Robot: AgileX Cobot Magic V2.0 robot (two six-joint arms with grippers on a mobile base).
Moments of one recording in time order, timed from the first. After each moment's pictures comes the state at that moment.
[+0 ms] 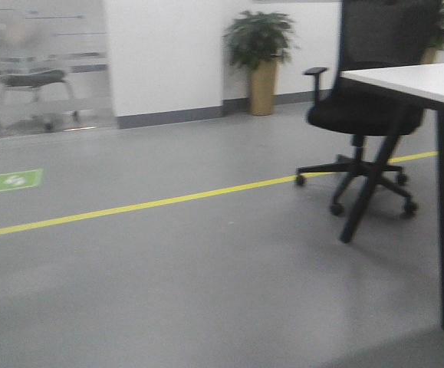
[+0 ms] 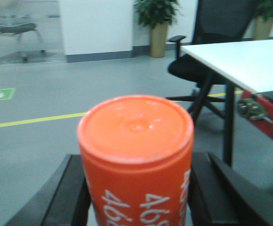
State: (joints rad) left arm -0.07 -0.01 0.03 -0.07 0.10 0.03; right arm 0.09 0.06 -0.50 -0.12 0.60 0.15
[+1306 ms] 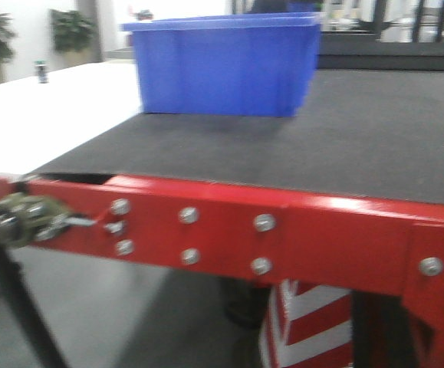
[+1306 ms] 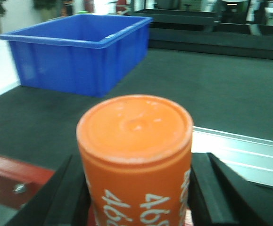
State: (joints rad) left arm -0.07 -0.01 0.03 -0.07 0.10 0.03; right arm 0.09 0.06 -0.50 -0.12 0.60 0.15
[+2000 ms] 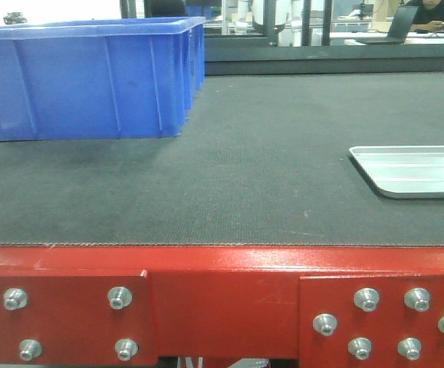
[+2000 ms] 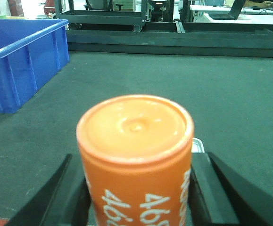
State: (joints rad) left arm -0.07 -0.01 0.03 -0.07 0.10 0.03; right arm 0.09 0.06 -0.50 -0.12 0.60 0.15
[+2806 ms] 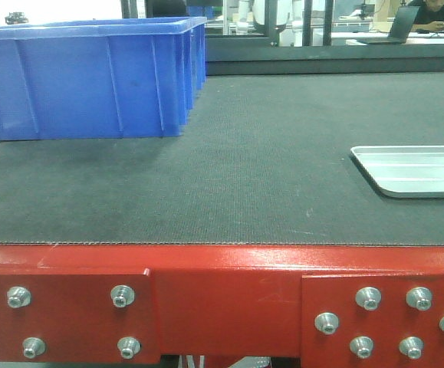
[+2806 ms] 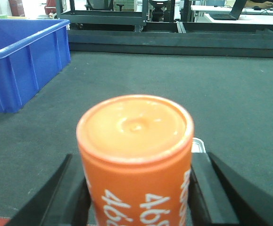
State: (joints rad) left arm -0.07 -0.01 0.03 -0.07 0.10 0.03; right arm 0.09 0.06 -0.50 -0.12 0.60 0.15
